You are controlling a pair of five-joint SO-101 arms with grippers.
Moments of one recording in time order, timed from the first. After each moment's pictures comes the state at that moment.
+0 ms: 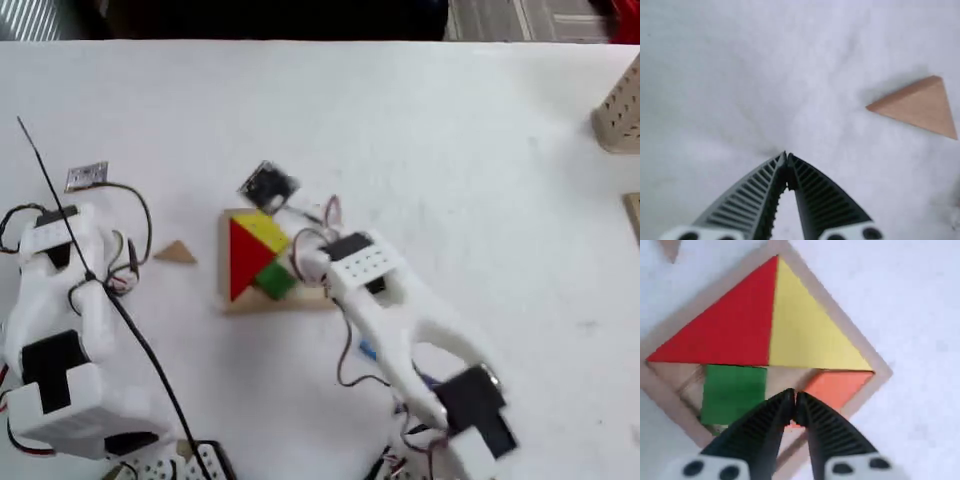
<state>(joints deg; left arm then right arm) -28.0 4.1 32.9 61.2 -7.3 -32.0 -3.7 38.3 31.8 25.8</state>
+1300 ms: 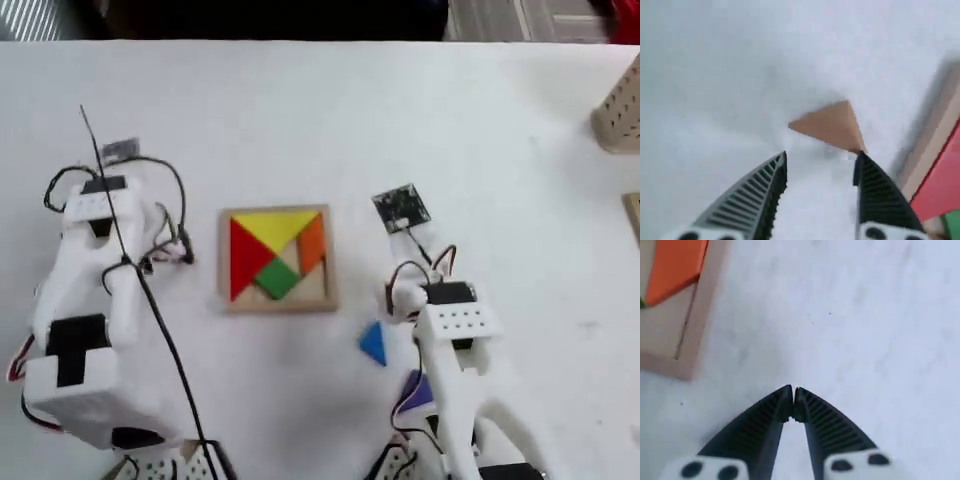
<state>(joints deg) -16.1 8.3 23.5 66.5 9.8 -9.0 -32.8 64.1 42.3 18.2</state>
